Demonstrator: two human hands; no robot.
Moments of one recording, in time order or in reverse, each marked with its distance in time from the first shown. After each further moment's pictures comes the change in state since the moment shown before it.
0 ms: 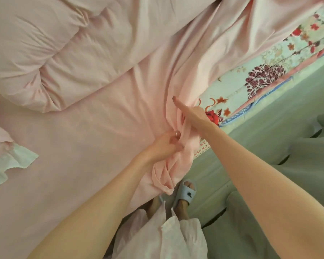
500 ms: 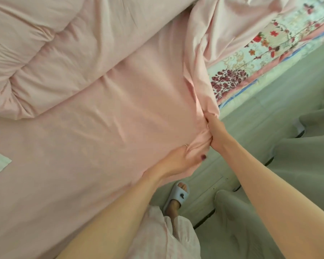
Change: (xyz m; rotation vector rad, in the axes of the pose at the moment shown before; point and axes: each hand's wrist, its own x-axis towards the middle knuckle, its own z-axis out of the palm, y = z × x) left_hand 0.015 0.059 0.127 0.227 -0.095 -0.033; right_hand -0.011 0.070 -0.133 0.473 0.181 0.103
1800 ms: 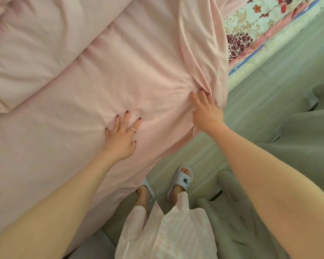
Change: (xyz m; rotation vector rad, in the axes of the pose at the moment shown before) left_hand 0.018 -0.107 -0.064 0.882 0.210 -0.237; right_hand 0.070 0.043 -0.012 -1.423 0.088 -0.575
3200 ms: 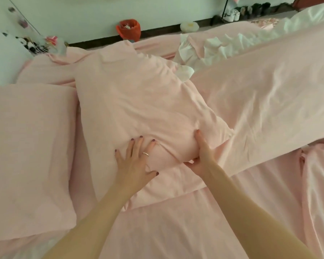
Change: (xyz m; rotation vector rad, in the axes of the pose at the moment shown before) left_hand 0.014 -0.309 -0.236 -0.086 0.625 -0.309; right_hand 0.120 -0.431 -0.208 1.752 -0.408 0.225
